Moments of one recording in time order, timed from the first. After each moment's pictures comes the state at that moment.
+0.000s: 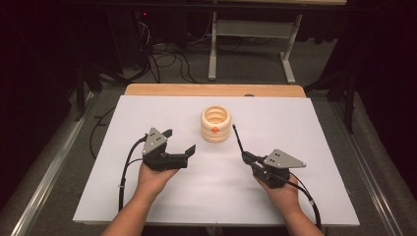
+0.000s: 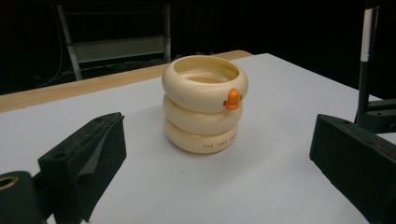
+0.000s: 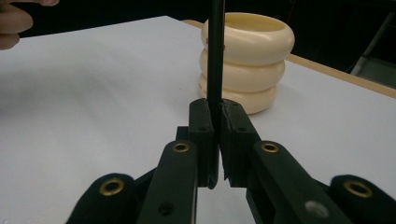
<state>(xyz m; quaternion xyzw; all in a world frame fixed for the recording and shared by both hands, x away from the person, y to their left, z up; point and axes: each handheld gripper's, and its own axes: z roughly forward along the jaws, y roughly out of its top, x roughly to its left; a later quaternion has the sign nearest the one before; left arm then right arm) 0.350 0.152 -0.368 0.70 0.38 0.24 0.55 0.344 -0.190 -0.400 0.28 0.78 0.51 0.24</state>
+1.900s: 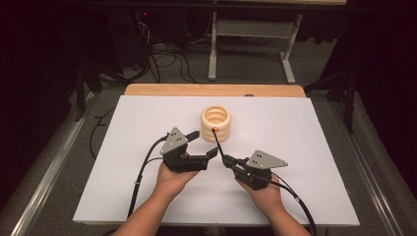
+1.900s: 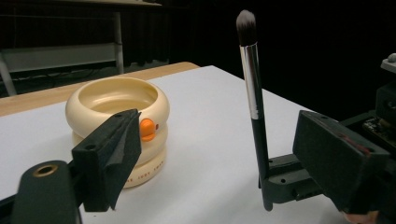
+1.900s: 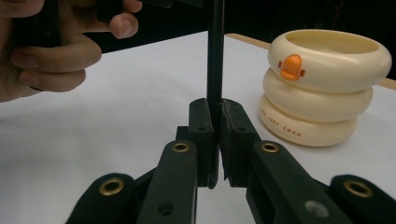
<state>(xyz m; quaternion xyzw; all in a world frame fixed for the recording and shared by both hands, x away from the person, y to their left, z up) 0.348 0.107 -0.361 0.71 0.33 0.17 0.60 0.341 -0.146 -0.402 0.24 0.78 0.55 0.18</state>
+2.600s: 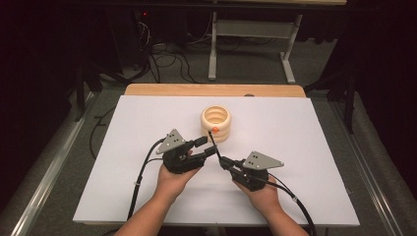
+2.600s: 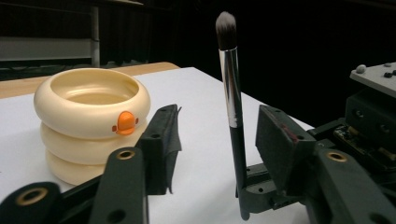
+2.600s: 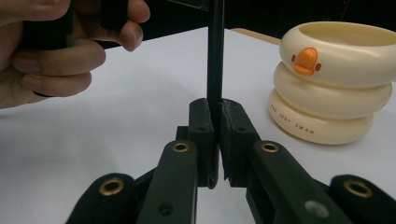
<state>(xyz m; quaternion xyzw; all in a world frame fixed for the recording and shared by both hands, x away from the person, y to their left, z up) 0.350 0.111 -0.369 0.70 0.33 0.12 0.63 0.341 -0.139 -0.406 0.24 0.78 0.55 0.17</state>
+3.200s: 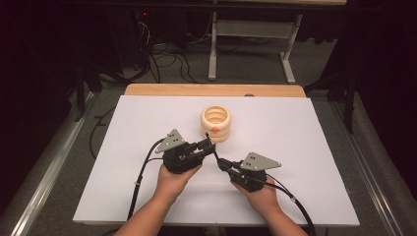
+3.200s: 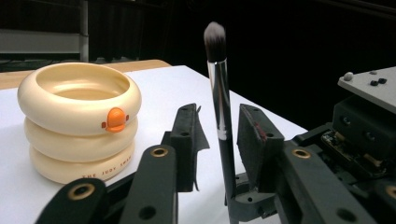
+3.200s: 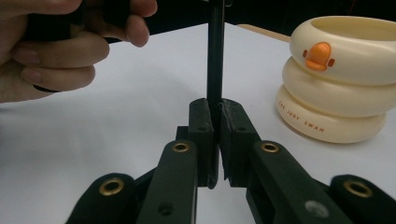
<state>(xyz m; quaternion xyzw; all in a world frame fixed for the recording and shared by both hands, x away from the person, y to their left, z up) 0.350 0.112 -0.370 0.69 0.33 0.10 0.64 0.340 -0.135 -0.409 0.23 0.79 0.54 0.17</state>
